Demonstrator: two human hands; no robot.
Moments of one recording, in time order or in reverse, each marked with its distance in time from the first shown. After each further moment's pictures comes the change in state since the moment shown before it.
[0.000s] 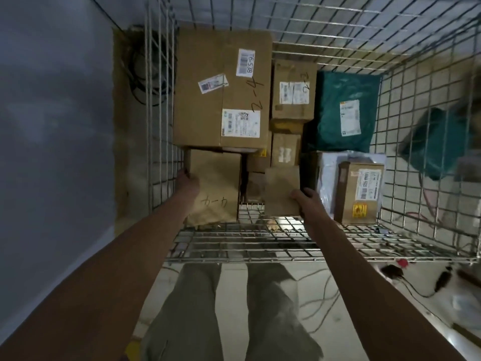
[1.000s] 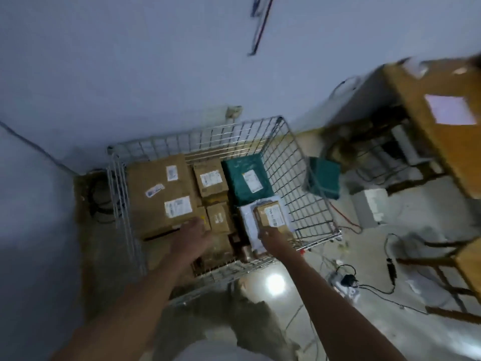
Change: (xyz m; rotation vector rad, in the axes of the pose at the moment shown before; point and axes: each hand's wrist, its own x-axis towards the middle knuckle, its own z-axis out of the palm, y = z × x) left_hand -0.267 0.099 -0.002 0.908 -0.228 0.773; right_hand -0.219 -0.066 -0.102 -0.469 0.129 -0.238
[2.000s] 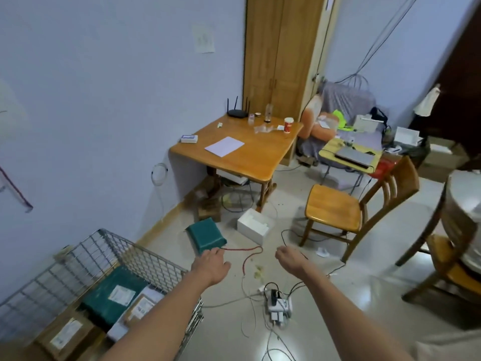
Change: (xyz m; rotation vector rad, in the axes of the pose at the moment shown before) left_hand -0.212 0.504 0.258 0.881 0.019 0.823; right_hand -0.289 0.413 -0.320 0.216 0.589 0.073
